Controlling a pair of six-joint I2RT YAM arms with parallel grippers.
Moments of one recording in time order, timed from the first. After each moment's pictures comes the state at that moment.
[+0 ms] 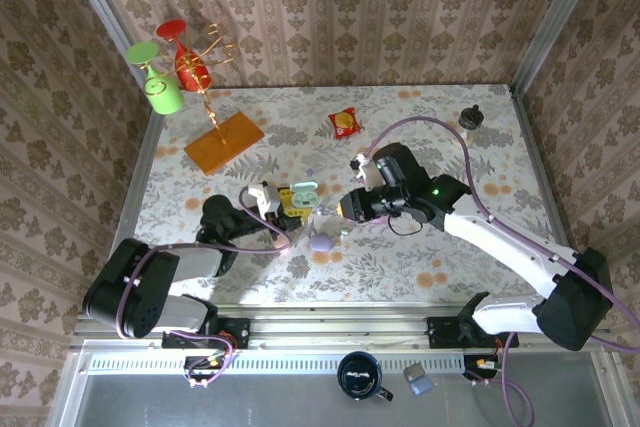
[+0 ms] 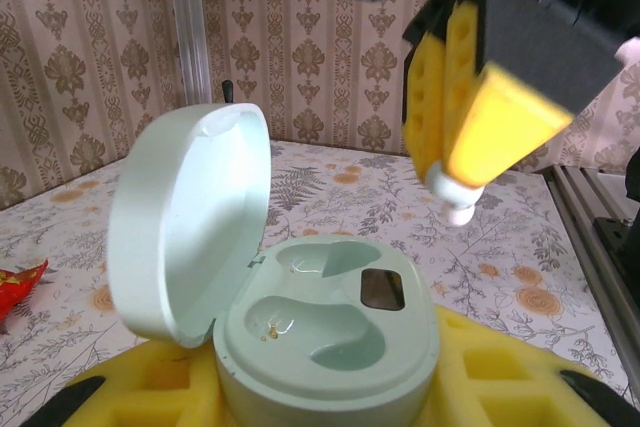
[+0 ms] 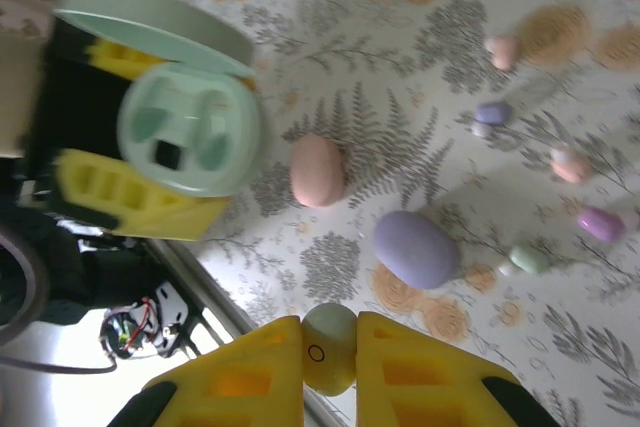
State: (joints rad) left arm -0.45 1.36 0.26 1.18 0.89 -0.05; right arm 0.69 1.28 1.08 -0.56 -0.37 0.44
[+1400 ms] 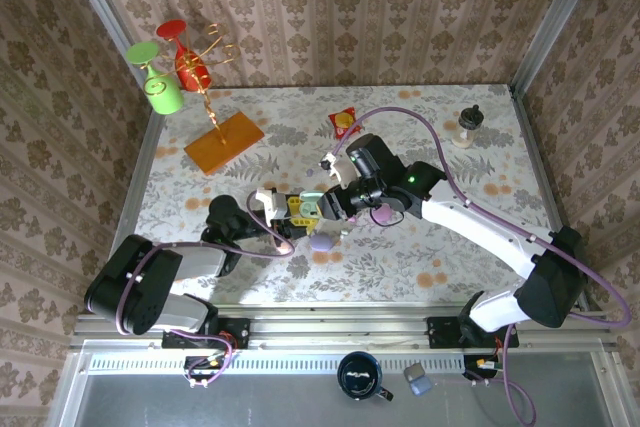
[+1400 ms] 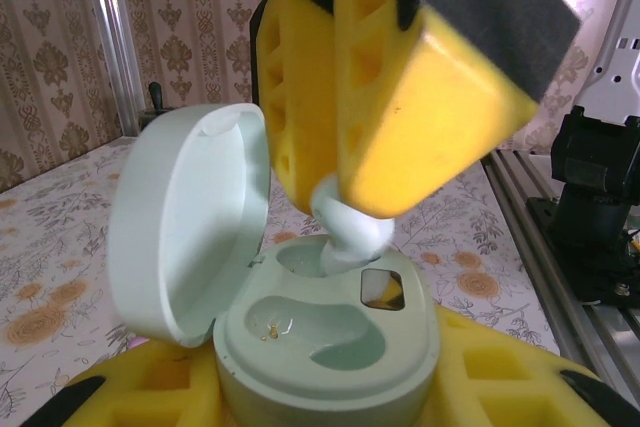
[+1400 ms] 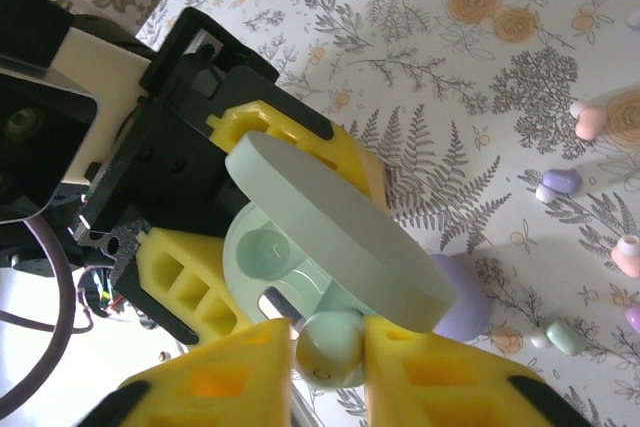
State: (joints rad) left arm -0.50 1.38 0.27 1.17 0.97 -0.03; right arm 0.75 1.44 1.25 -0.63 -0.37 0.27
